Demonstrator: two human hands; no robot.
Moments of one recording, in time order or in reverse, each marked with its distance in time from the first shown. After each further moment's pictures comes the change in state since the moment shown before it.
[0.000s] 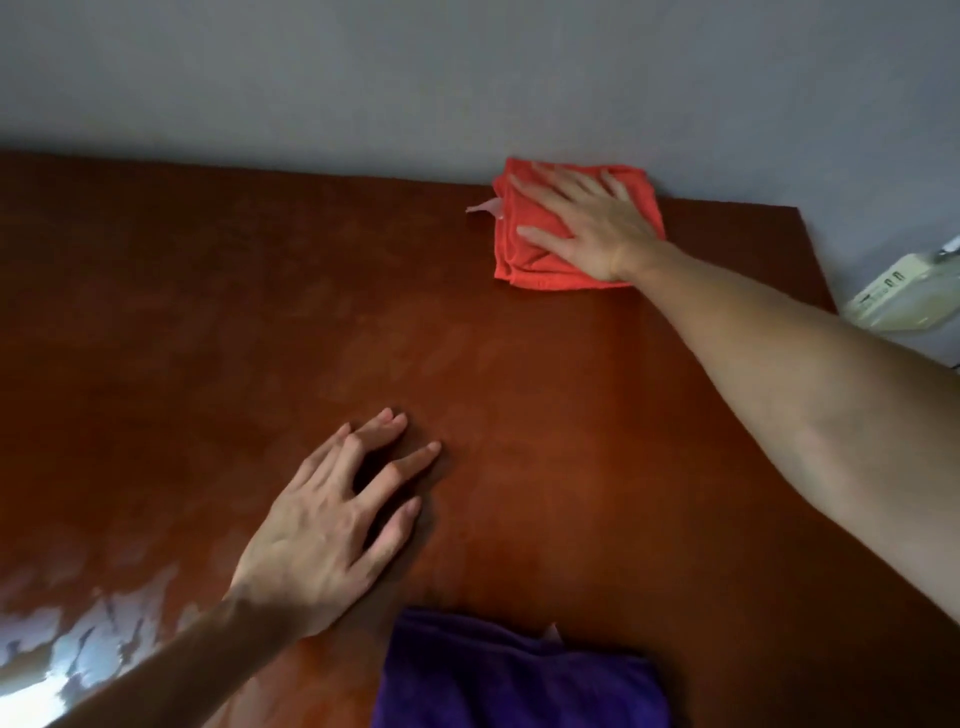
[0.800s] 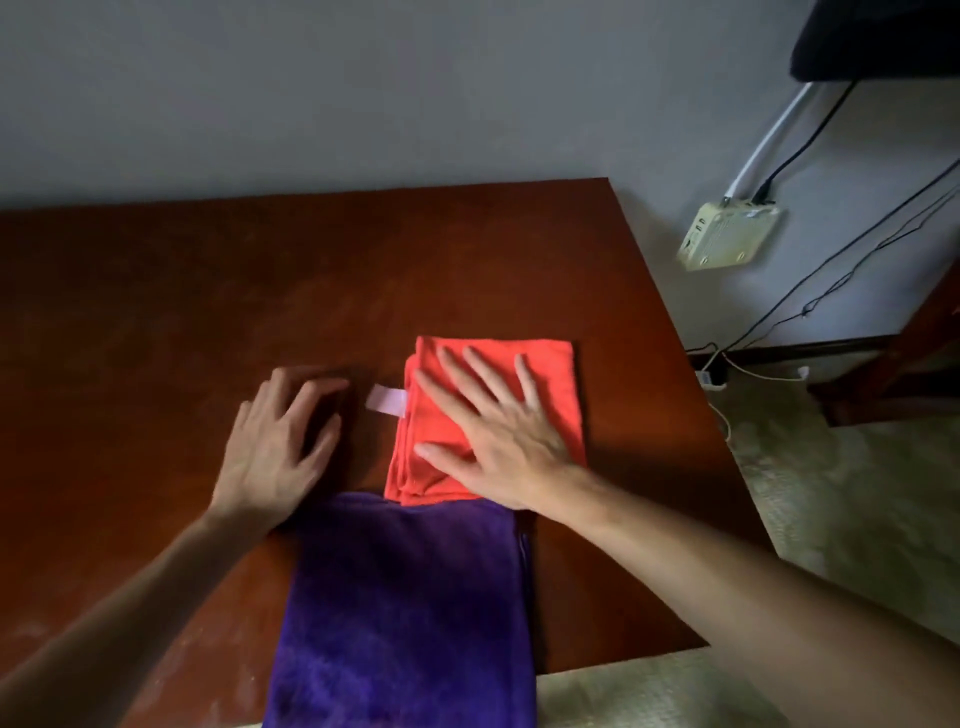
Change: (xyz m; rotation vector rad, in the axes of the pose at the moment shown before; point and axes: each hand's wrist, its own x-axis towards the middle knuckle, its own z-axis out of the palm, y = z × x) left_hand 0.001 0.046 0.001 -0.064 0.190 -0.113; right_hand -0.292 -0.132 0.053 0.033 0.098 0.029
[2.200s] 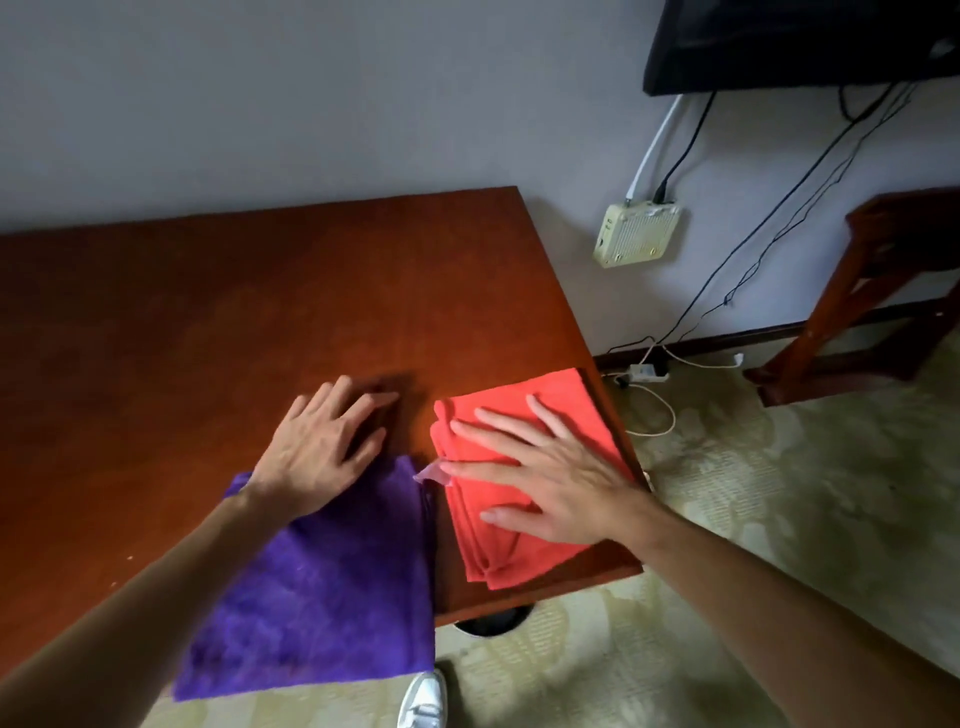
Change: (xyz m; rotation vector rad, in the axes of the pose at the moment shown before) left_hand -0.007 0.101 0.031 0.175 -0.190 0.266; right_hand -0.148 0.077 -0.037 -0.074 -0.089 -0.257
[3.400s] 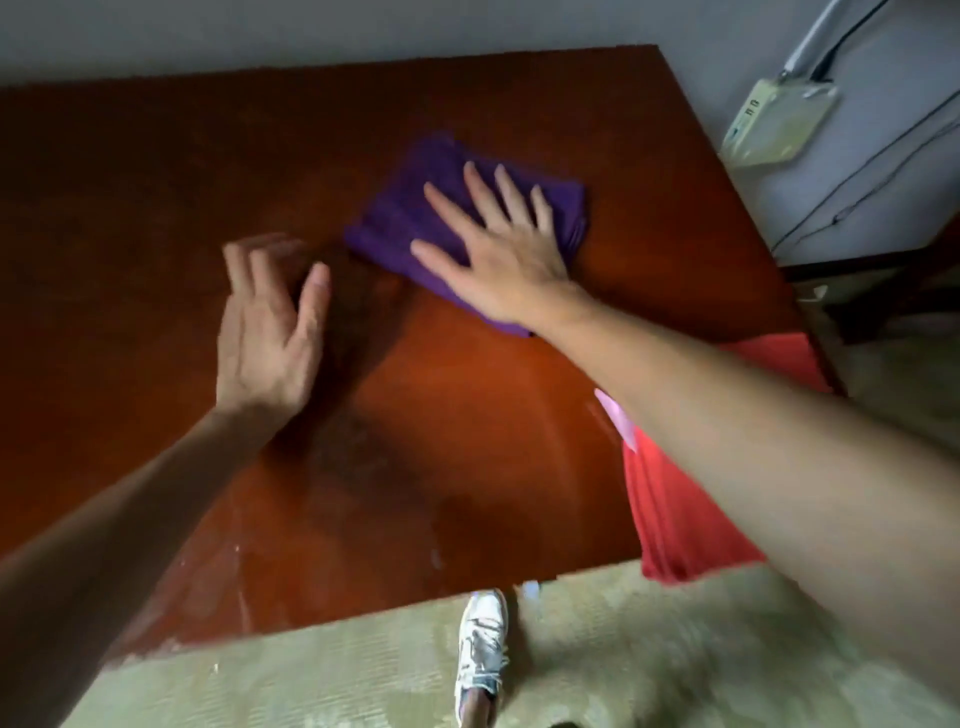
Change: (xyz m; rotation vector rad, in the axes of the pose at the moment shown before) left_hand -0.029 -0.133 -0.002 -0.385 0.447 -0.342; right_hand 0.258 -0.036 0.011 0.064 0.113 0.557
